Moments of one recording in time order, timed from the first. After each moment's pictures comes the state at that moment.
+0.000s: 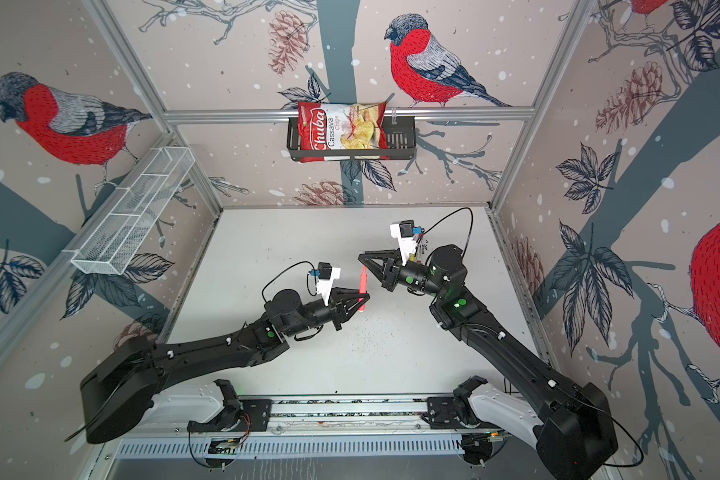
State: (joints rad) left arm -0.92 1.28 0.55 0.75 0.28 -0.52; right arm 0.58 1.05 0.76 0.34 -0.66 0.53
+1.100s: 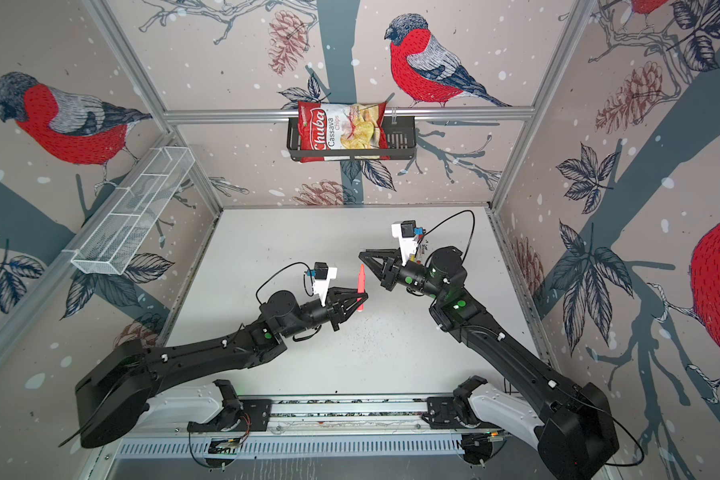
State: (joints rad) left arm -0.93 1.25 0.54 0.76 0.28 -0.53; right arm 0.59 1.04 0.74 0.37 -0.60 0.52
